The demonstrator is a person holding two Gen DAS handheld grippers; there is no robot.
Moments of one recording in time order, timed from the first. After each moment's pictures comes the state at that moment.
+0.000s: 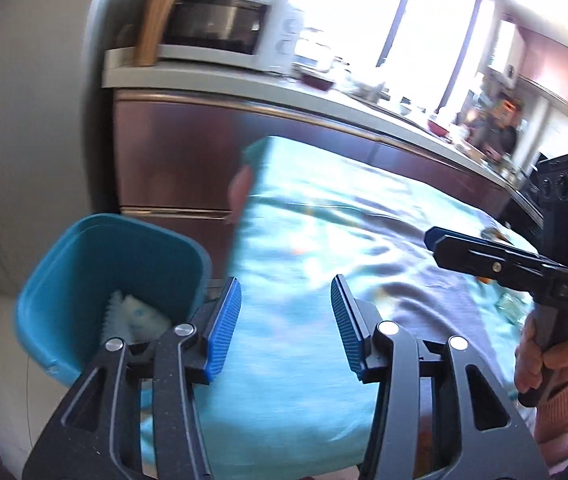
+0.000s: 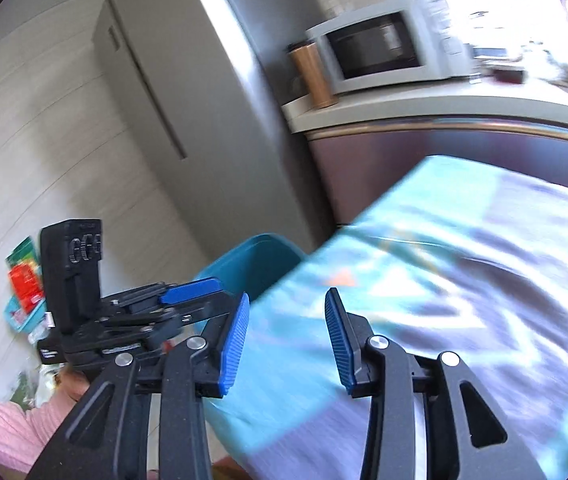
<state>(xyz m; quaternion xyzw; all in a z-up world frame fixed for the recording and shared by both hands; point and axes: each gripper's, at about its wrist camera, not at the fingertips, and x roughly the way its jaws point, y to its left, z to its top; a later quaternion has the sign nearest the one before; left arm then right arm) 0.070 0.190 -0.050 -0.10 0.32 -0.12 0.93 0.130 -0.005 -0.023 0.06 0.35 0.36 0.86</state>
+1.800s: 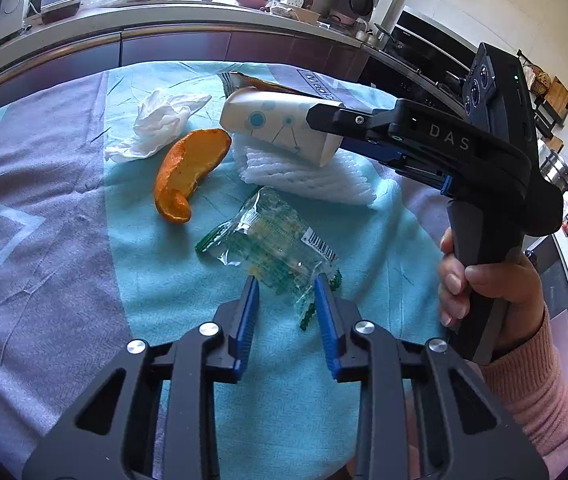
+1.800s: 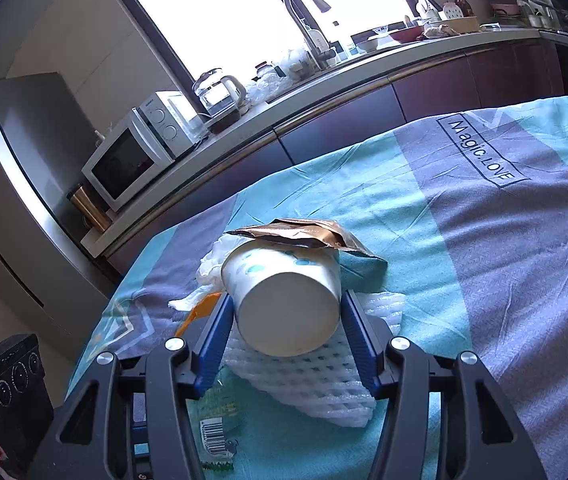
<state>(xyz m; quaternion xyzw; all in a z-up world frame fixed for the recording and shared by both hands) 0.085 -0.160 -0.089 0.02 0.43 -0.38 0.81 0.086 -0.323 -0.063 0.24 0.31 0.05 0.92</state>
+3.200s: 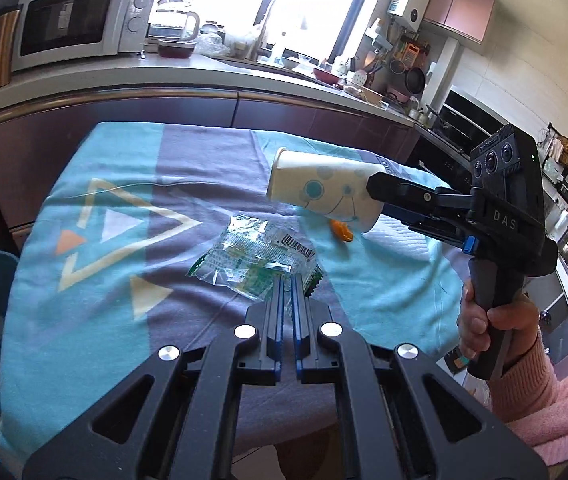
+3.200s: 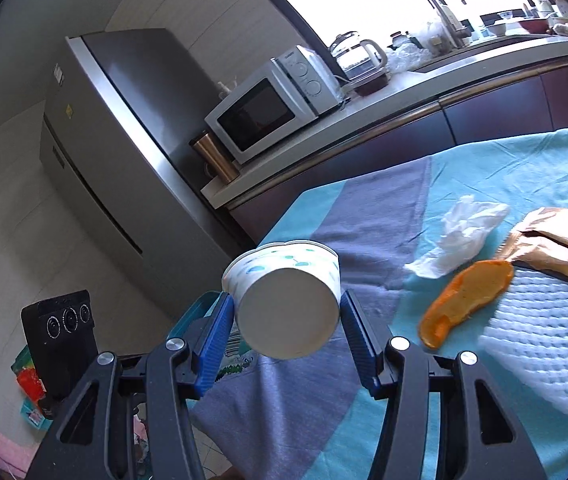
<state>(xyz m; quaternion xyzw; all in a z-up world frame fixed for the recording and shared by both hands) 0.053 0.036 -0.032 -0.06 0.35 -0.28 0.89 0.099 -0.175 -0.025 0.22 0.31 0.27 0.88</state>
